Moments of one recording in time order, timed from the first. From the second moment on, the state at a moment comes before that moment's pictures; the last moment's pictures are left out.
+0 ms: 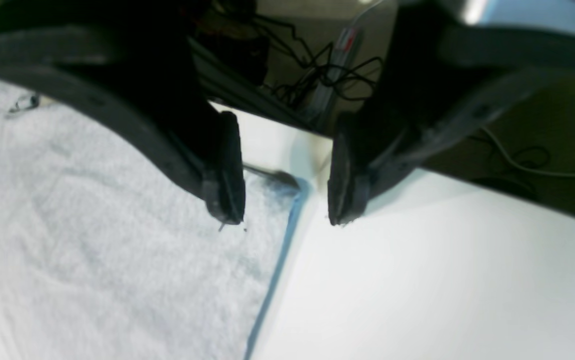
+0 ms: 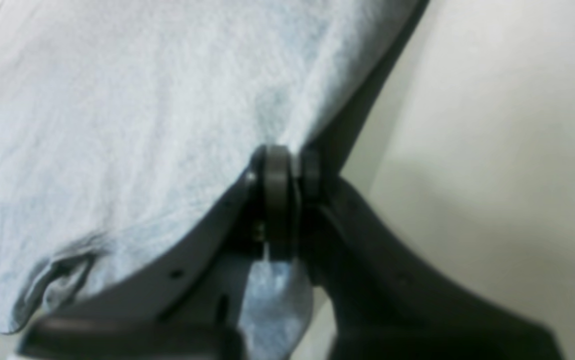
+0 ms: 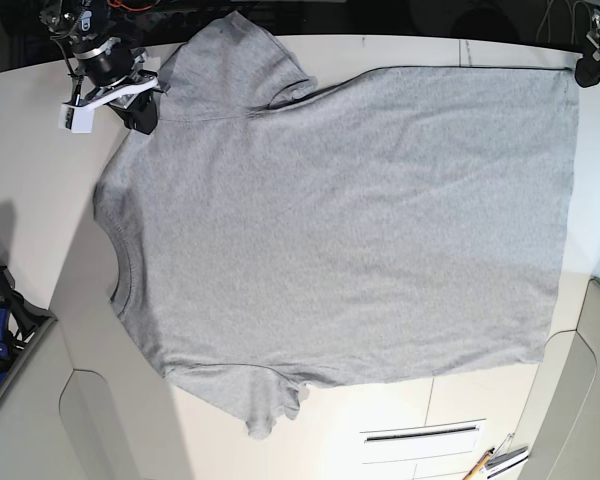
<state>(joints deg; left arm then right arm) 39.6 -27.5 -47.5 72.7 -68.6 -33.0 45.9 -32.4 2.2 17.6 98.7 35.5 16.6 -29.8</state>
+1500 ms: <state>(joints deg) 36.4 -28.8 -46.7 66.7 -74.2 -35.2 52.6 -36.1 3.2 17.6 99.8 35.2 17.3 -29.8</state>
